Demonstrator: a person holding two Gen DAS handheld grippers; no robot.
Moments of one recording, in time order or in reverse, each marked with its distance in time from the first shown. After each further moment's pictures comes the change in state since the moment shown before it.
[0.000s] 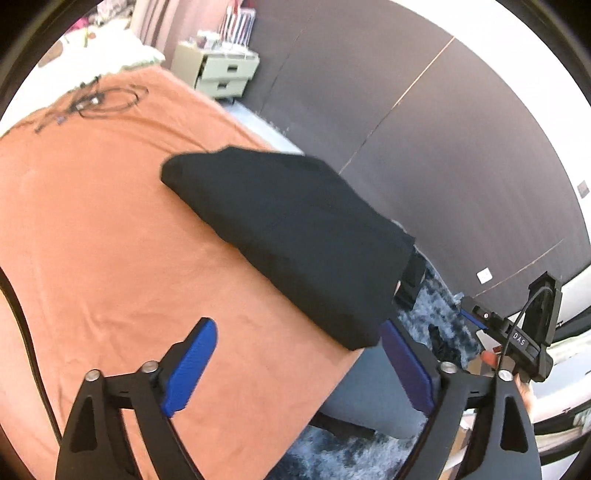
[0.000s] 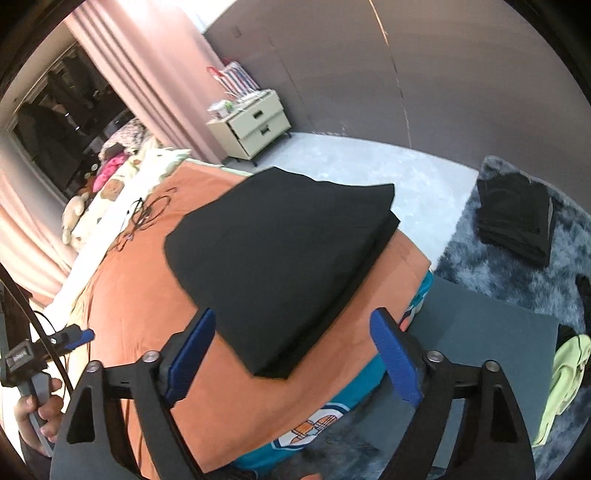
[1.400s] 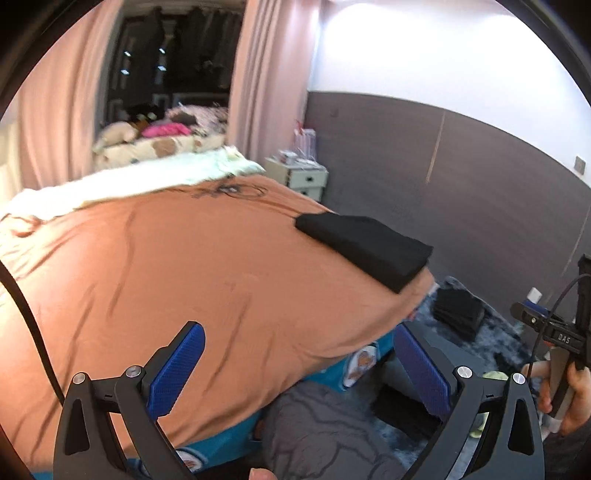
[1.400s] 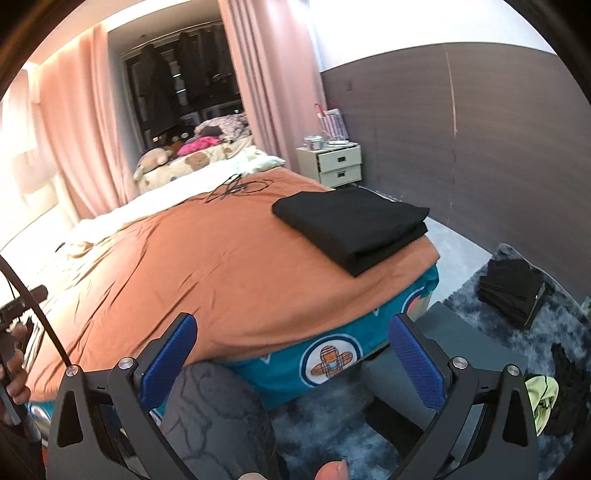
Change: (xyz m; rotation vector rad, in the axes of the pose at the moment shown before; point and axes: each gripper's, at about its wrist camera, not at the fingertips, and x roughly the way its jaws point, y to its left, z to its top) left arm -0.259 -0.036 -0.323 0.057 -0.494 0.369; right arm -0.176 0.051 -0.261 -0.386 -0.220 0.074
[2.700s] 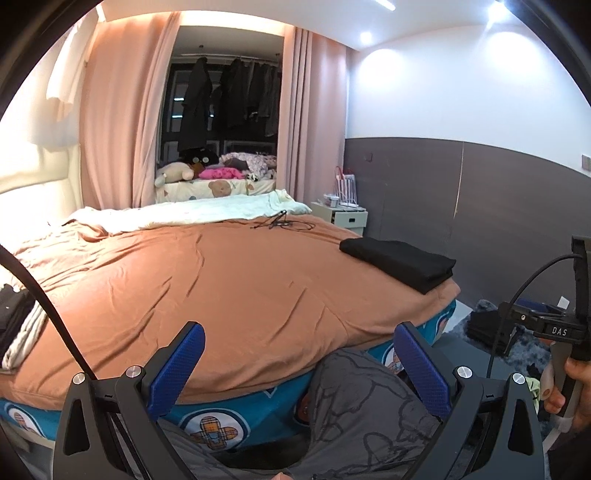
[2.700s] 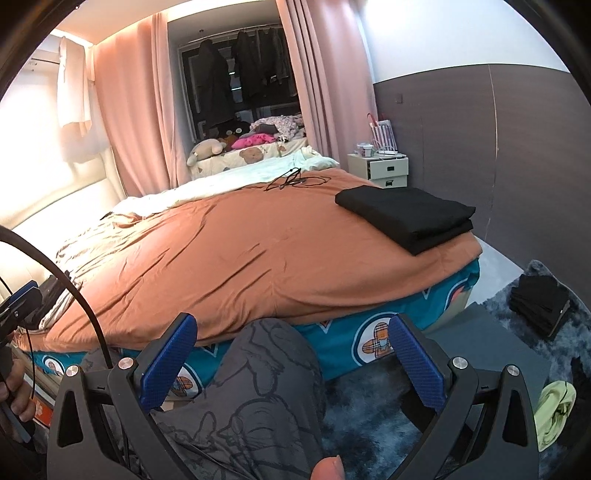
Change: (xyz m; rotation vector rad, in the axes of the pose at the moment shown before) left arm -0.129 -0.006 -0.124 -0.003 -0.204 0.189; right arm -0.026 0.062 -0.081 -0.063 -0.051 0.106
